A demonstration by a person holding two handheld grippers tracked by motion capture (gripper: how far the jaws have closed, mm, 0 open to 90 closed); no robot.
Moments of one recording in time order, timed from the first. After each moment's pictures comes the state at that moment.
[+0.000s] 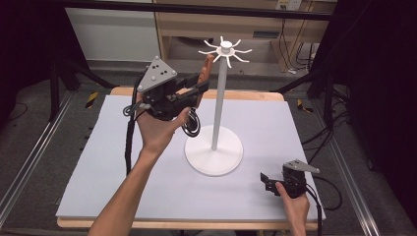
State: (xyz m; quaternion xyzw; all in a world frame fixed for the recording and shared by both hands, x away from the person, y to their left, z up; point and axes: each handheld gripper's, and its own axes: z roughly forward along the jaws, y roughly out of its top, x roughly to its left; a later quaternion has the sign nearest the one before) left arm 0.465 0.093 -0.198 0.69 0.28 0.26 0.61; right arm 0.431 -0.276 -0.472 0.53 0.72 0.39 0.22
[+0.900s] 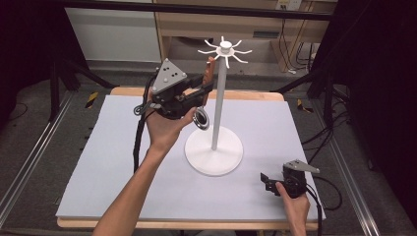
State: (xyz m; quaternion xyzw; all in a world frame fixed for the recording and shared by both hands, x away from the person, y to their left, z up) left arm 0.479 0.081 -0.211 0.70 0.28 0.28 0.60; right arm 0.431 -0.277 -0.473 0.53 0.72 0.39 0.22
